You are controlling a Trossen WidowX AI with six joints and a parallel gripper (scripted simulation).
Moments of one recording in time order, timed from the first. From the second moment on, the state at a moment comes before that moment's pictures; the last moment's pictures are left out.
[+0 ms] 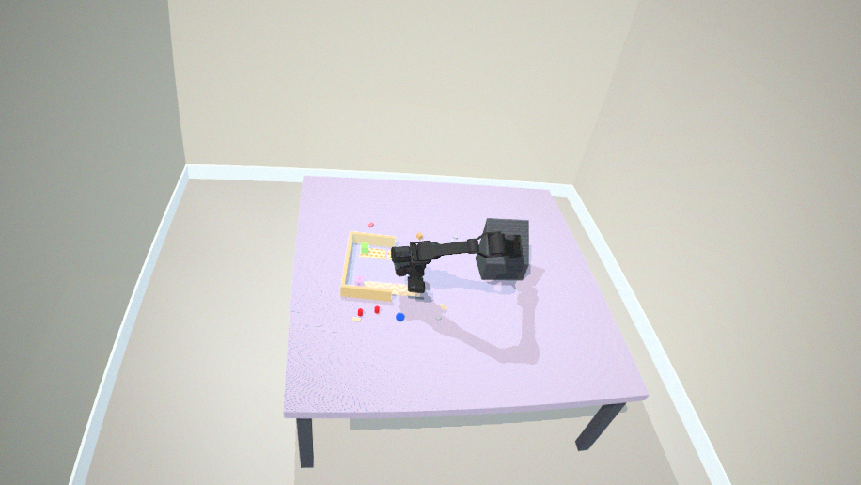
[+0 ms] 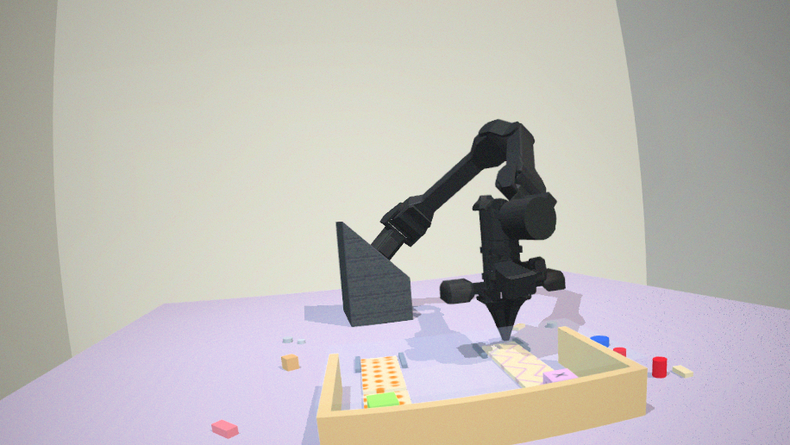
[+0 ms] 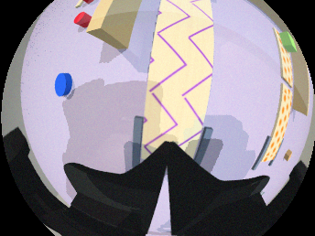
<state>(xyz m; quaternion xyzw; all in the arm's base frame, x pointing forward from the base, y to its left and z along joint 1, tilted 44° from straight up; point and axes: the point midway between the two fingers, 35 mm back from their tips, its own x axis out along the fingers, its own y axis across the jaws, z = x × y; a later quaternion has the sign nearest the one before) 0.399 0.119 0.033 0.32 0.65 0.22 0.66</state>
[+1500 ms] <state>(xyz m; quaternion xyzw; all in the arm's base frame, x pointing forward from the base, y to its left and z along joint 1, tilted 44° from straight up) 0.397 0.128 0.021 0.32 0.65 0.22 0.66</state>
